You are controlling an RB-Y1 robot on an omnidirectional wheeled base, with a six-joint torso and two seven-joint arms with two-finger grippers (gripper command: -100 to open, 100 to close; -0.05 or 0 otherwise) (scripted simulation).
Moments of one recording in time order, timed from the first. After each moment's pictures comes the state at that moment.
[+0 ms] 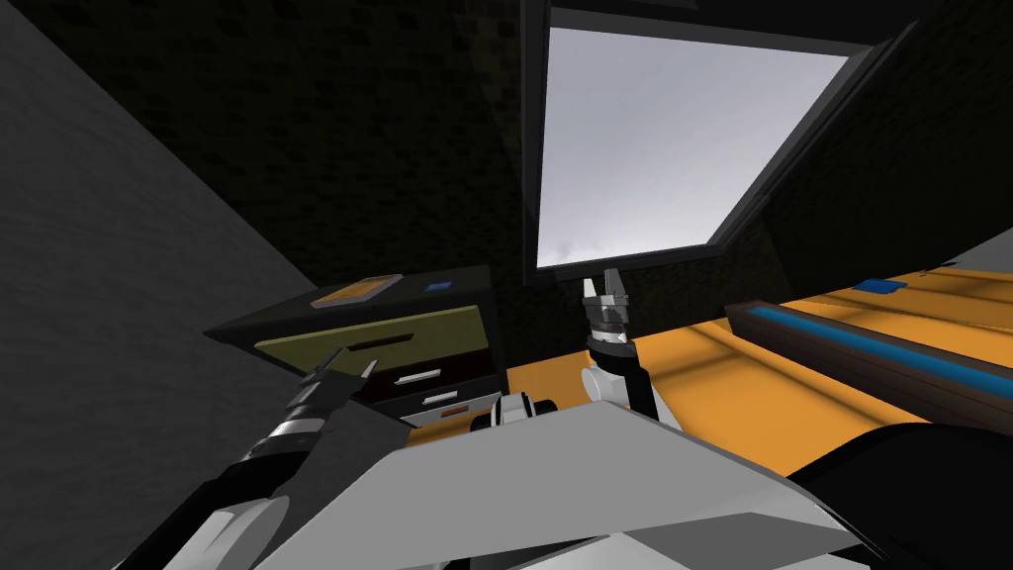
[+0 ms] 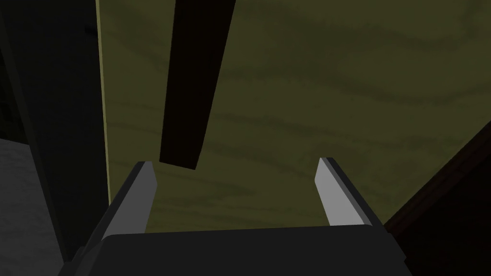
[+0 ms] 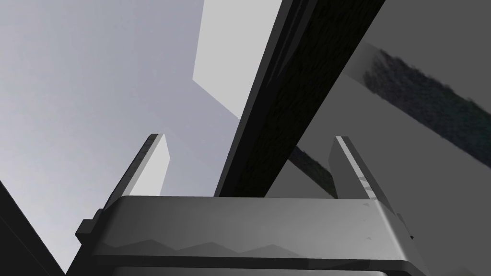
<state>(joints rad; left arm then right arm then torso) 0.71 0.78 0.23 -1.92 0.62 -0.37 0.49 0.47 0.03 -0.02 -2.28 -0.03 -0.61 0.12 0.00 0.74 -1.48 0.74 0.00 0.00</state>
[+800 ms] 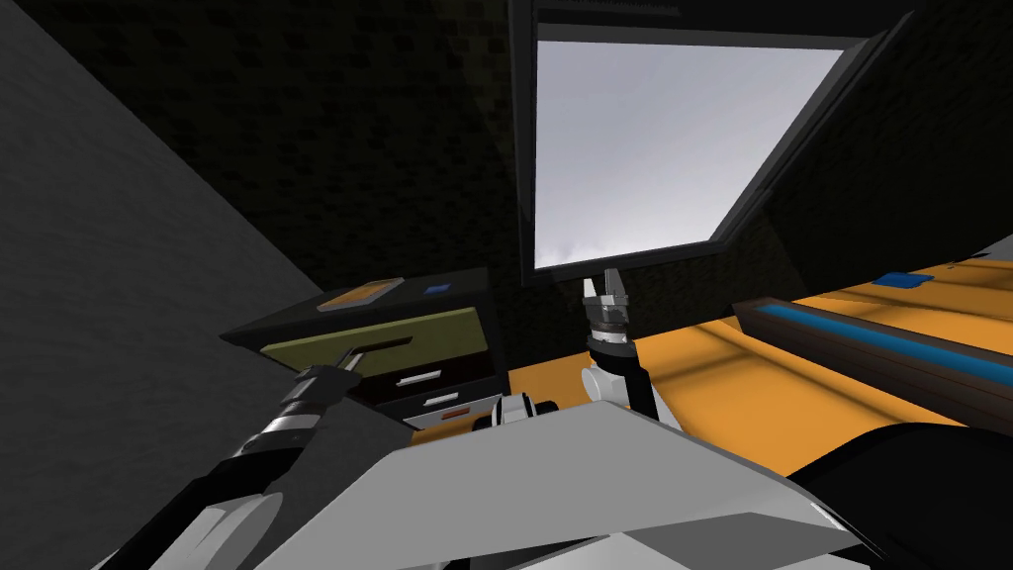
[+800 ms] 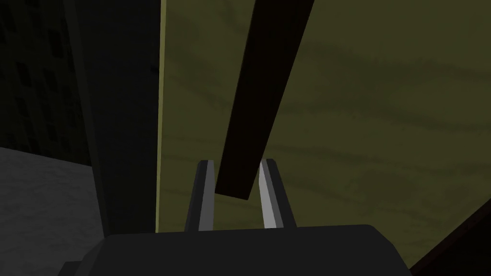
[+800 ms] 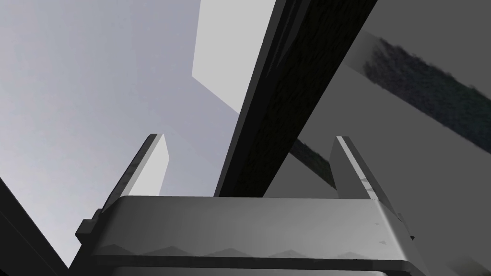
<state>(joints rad) 0.71 0.83 0.24 -1.92 0.62 -0.39 0.49 0.47 0.03 -0.02 -2.28 -0.03 -0.61 0.12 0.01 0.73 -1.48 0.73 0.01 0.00</state>
